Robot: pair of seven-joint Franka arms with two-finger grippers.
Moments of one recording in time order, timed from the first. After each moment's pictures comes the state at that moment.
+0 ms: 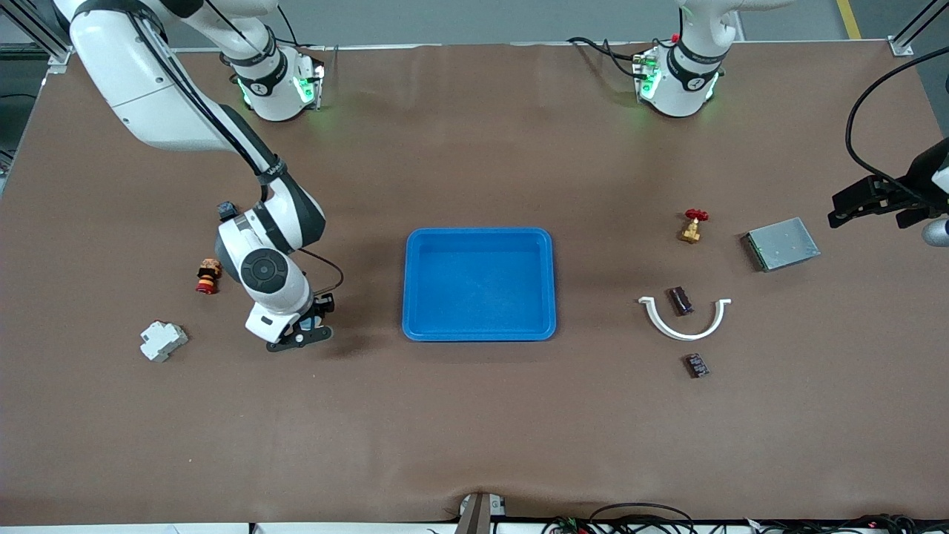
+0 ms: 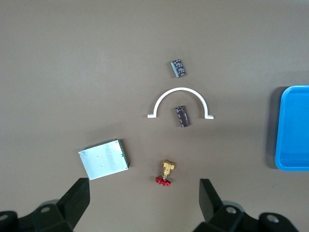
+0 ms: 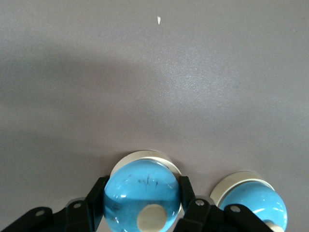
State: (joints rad) left arm -0.01 0.09 0.02 -1.50 0.00 1.58 0.03; right arm 0.01 0.65 0.29 -1.83 -0.47 2.33 0.31
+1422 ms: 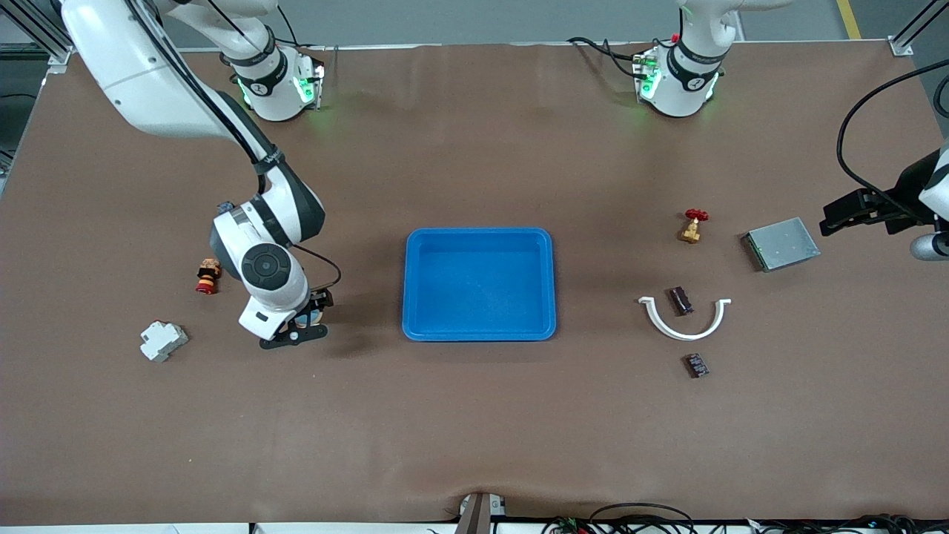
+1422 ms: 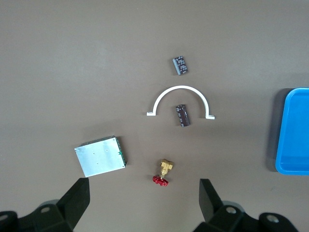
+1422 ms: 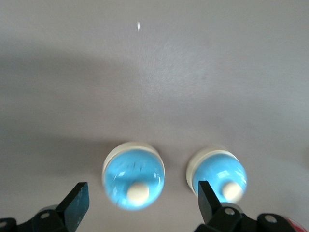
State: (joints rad) left arm -0.01 0.11 0.02 -1.50 0.00 1.58 0.00; right arm 0.01 0.58 0.34 -1.74 -0.46 2.10 0.36
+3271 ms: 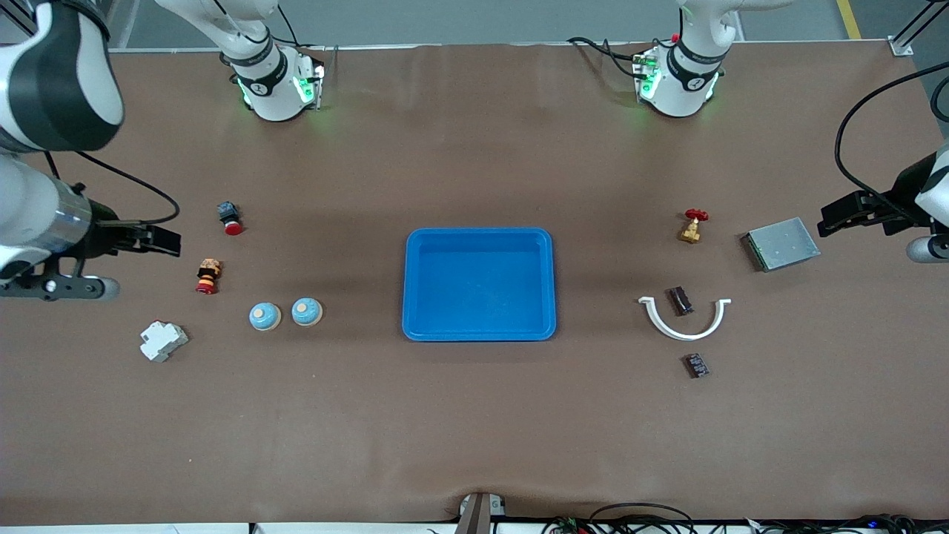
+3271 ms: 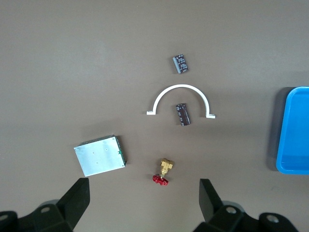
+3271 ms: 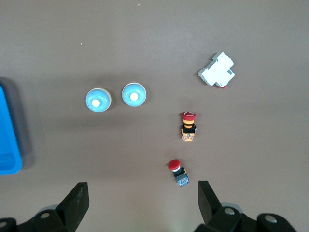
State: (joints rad) left arm -0.01 0.11 0.02 -1.51 0.00 1.58 0.00; right arm -0.11 0.23 0.19 -1.43 -0.08 1.49 0.11
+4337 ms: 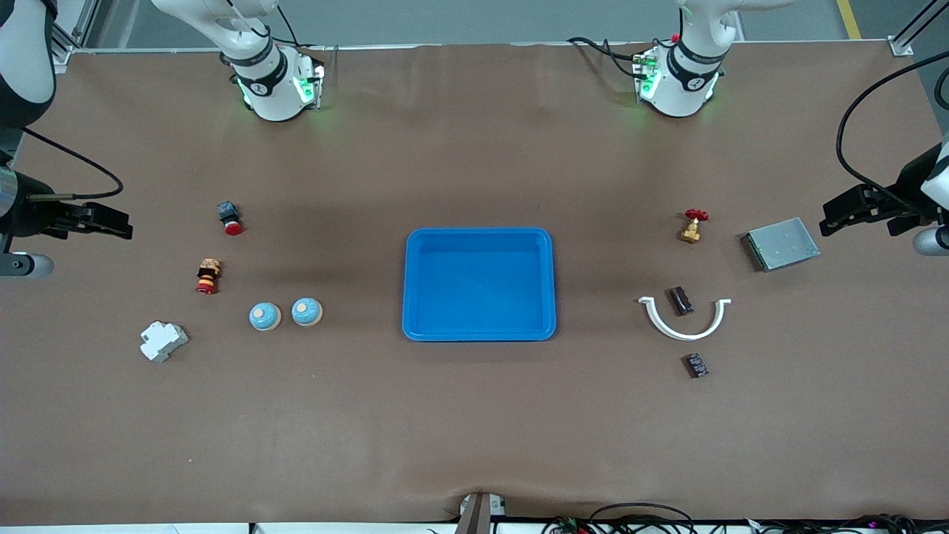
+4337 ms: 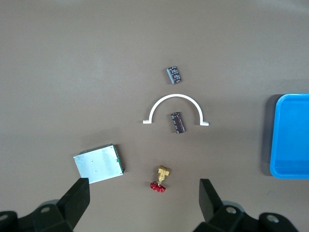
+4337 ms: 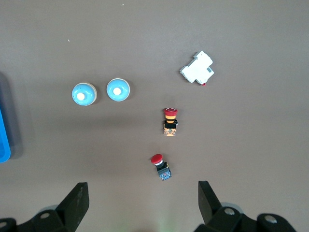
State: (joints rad) left arm -0.02 0.11 0.00 -1.48 0.00 1.60 0.00; right arm -0.03 0.18 0.00 -1.44 -0.05 1.47 -0.03
